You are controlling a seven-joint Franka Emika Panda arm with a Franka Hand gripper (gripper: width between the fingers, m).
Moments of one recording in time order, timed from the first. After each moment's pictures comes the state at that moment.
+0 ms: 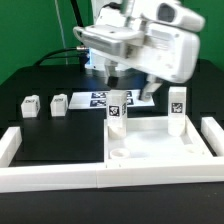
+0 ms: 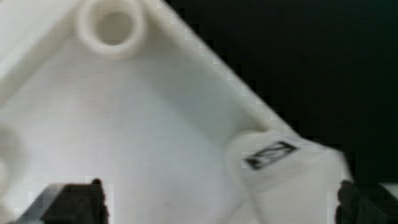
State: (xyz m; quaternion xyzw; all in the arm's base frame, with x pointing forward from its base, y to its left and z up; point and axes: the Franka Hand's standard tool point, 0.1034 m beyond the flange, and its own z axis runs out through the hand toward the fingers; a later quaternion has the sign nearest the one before) arm 0.535 -0.006 0.101 0.41 0.90 -0.11 0.11
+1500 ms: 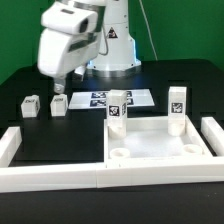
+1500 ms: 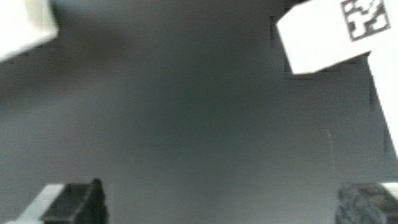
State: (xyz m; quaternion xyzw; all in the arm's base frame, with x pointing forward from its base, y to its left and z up) arm 0.446 -0.108 0.087 0.85 0.51 -0.07 0.09
